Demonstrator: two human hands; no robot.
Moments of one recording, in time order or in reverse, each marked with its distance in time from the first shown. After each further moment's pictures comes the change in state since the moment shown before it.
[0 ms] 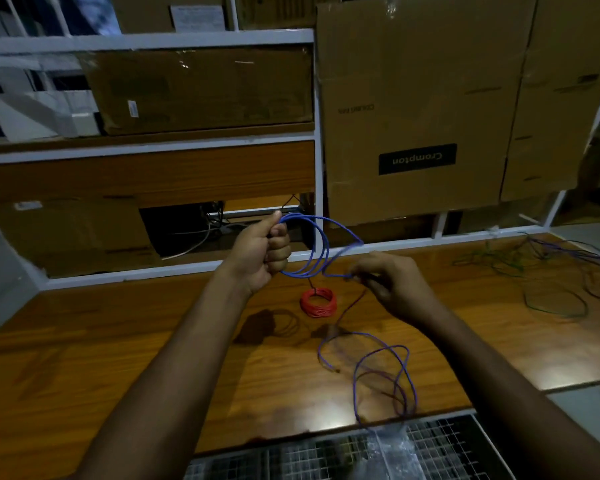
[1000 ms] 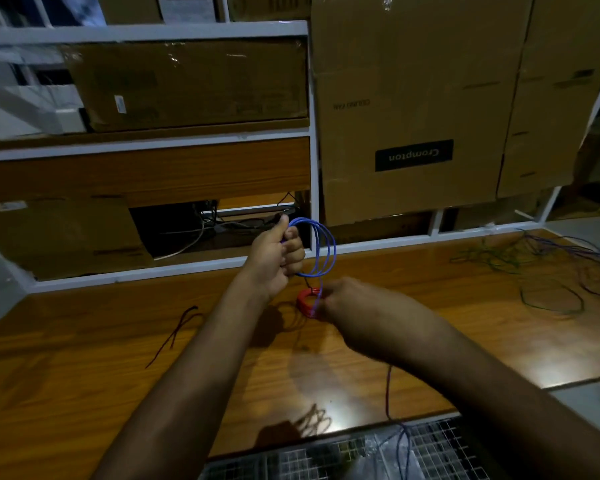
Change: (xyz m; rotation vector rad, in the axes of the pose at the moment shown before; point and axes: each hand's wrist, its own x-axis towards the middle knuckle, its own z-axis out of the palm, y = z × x) left_hand 0.017 -0.025 0.017 -0.066 0.084 0.028; right_hand 0.011 -0.118 -0.016 -0.524 -0.745 -0.028
